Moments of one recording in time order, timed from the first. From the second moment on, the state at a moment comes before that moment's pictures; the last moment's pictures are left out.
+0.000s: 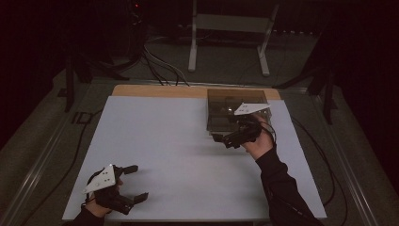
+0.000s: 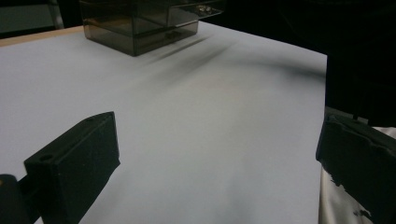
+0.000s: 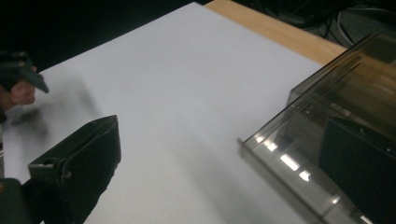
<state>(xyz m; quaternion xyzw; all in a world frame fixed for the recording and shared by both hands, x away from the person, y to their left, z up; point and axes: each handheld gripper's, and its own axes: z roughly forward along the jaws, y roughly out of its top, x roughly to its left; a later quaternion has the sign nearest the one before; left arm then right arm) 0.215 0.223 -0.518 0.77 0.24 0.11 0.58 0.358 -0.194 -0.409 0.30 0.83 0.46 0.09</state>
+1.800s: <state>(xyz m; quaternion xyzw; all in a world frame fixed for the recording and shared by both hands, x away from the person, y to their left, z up) 0.215 0.223 -0.518 0.78 0.24 0.10 0.58 0.279 -0.278 -0.521 0.32 0.84 0.44 0.09</state>
